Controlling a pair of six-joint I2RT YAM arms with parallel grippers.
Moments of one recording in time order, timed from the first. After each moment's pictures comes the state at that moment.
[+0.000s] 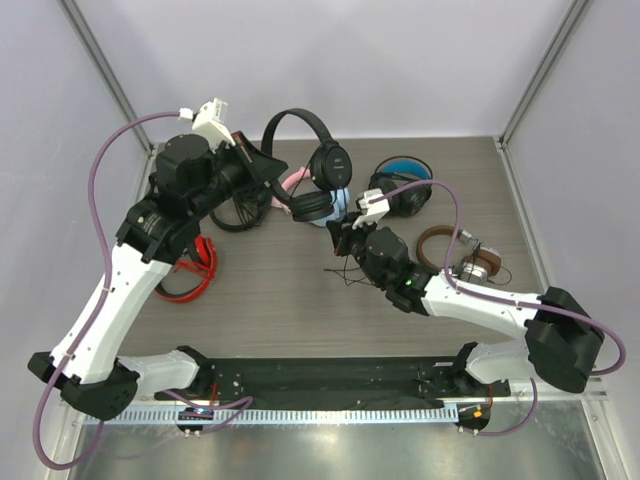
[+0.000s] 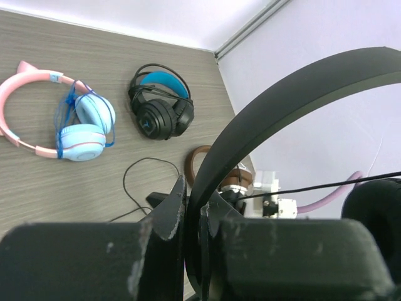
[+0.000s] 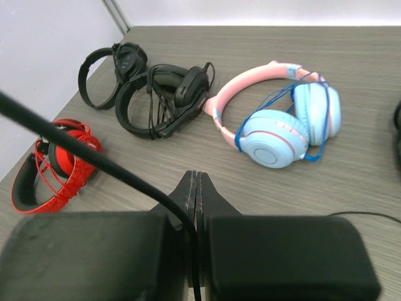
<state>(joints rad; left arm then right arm) -0.56 1.19 1.58 -0.57 0.04 -0.68 0.91 1.28 0.72 0.48 0.43 0.33</state>
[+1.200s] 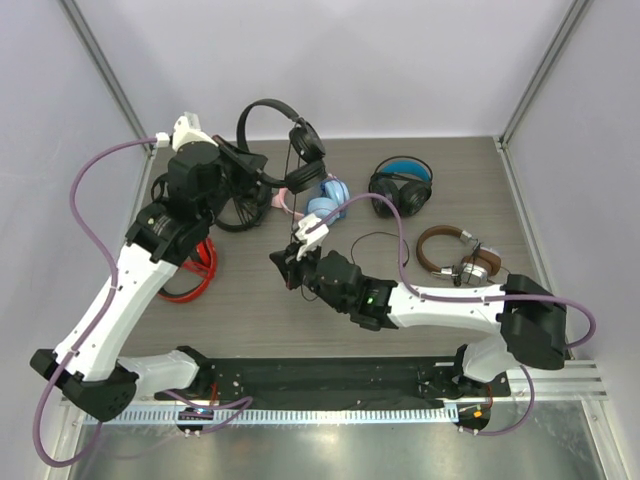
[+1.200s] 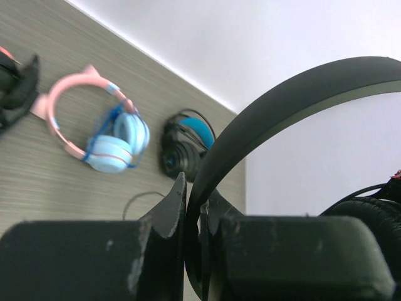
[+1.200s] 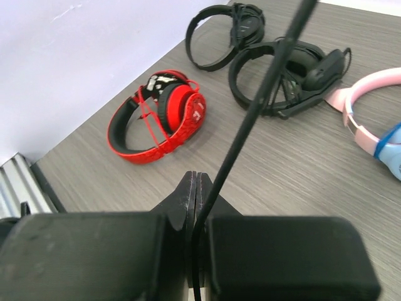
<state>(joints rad) -0.56 1.19 1.50 -0.55 -0.30 -0.97 1.21 1.48 0.91 0.48 0.42 0.29</state>
